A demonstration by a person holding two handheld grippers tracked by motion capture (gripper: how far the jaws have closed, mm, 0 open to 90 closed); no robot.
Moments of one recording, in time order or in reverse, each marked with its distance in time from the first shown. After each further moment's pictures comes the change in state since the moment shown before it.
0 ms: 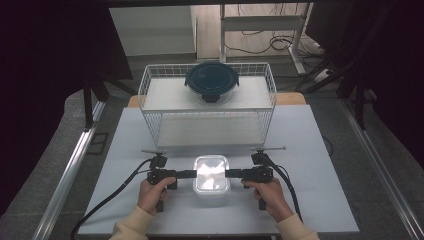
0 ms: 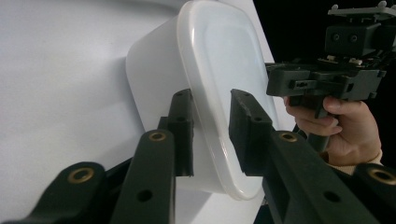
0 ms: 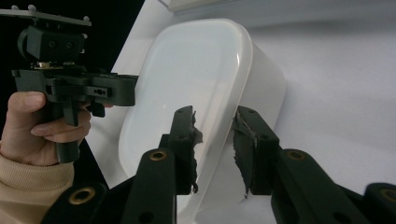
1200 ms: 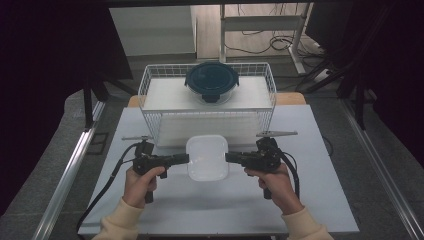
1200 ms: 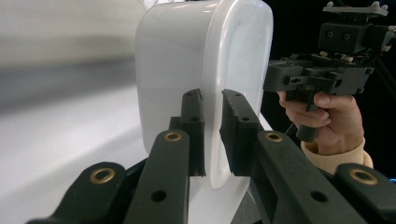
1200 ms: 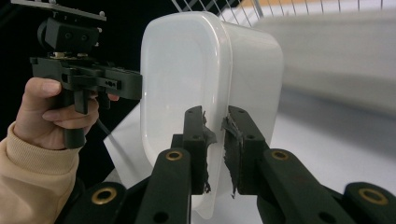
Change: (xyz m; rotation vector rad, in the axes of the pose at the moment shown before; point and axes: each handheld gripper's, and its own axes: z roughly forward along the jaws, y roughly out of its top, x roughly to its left) left arm -0.067 0.029 -0.054 -0.129 -0.015 0.223; right arm 0.063 0.033 -0.048 -0.147 0.043 -0.268
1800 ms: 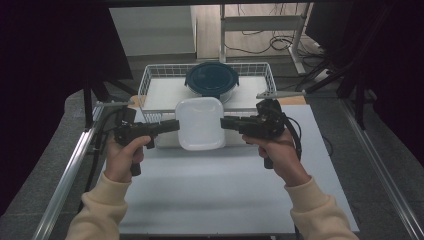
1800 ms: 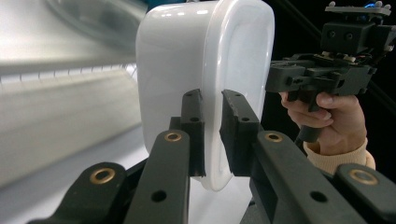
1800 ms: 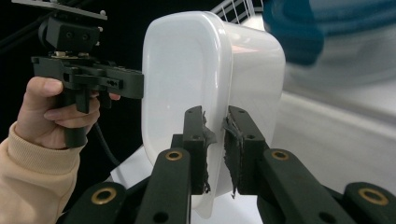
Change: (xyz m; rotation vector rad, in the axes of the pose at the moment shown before) left arm -0.052 0.077 -0.046 -0.107 0.005 0.139; right arm 0.054 0.092 -0.027 -0.077 -0.005 -0.158
